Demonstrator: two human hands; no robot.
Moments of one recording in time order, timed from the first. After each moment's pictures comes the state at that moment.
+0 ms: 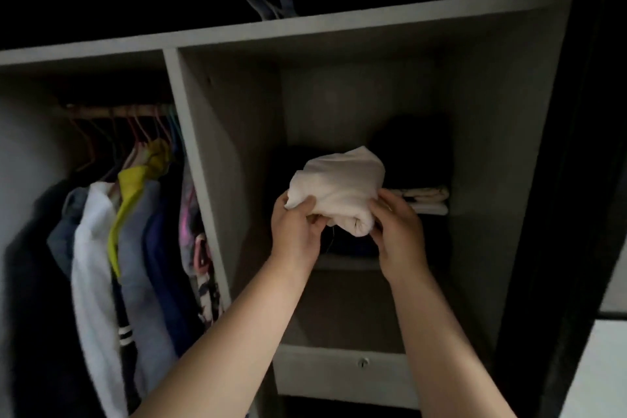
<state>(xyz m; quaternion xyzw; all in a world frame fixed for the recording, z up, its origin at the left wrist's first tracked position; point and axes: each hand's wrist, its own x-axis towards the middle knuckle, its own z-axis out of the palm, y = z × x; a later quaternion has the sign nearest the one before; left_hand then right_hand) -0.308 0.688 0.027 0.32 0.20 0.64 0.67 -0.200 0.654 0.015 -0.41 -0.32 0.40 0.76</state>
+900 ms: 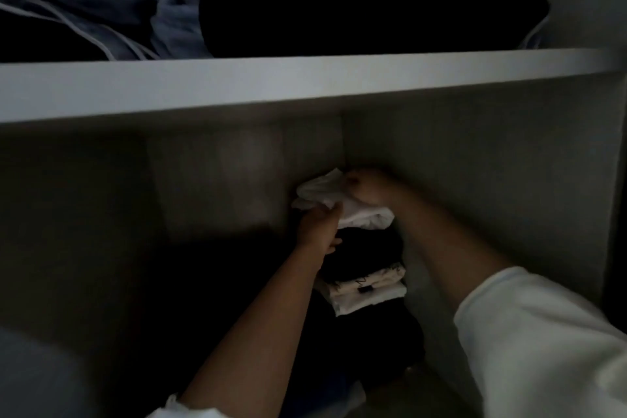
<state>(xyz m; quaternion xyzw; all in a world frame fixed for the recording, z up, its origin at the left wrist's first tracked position) -0.145 0.871 0.095 0.69 0.33 0.31 0.56 -0.043 0.827 0.142 -0.83 -0.48 -0.03 0.28</state>
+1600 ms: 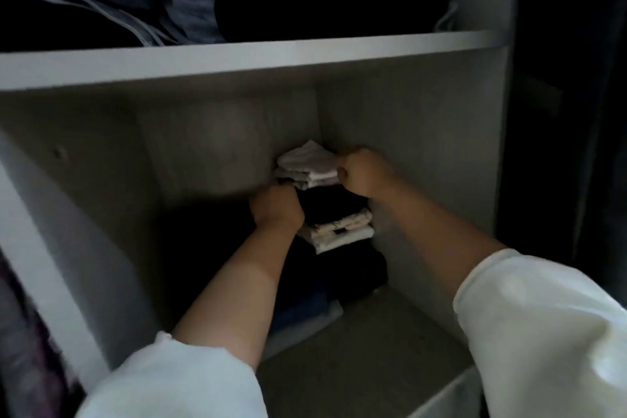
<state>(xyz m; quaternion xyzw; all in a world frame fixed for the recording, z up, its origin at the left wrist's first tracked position) -0.226 0.836 0.096 0.89 0.40 0.20 -0.07 -0.094 0.763 0.114 -0.82 -0.50 -0.25 0.13</state>
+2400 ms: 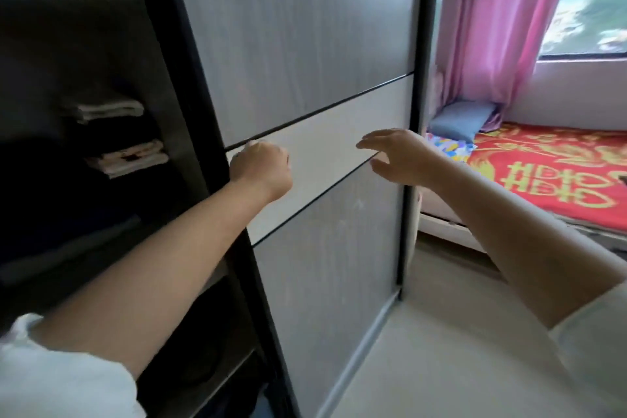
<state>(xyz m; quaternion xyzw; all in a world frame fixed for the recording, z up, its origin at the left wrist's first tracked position) -0.232 0.443 0.047 0.97 0.13 0.18 -0.08 -0.140 0.251 0.036 -0.89 -0.40 -0.16 0.16</state>
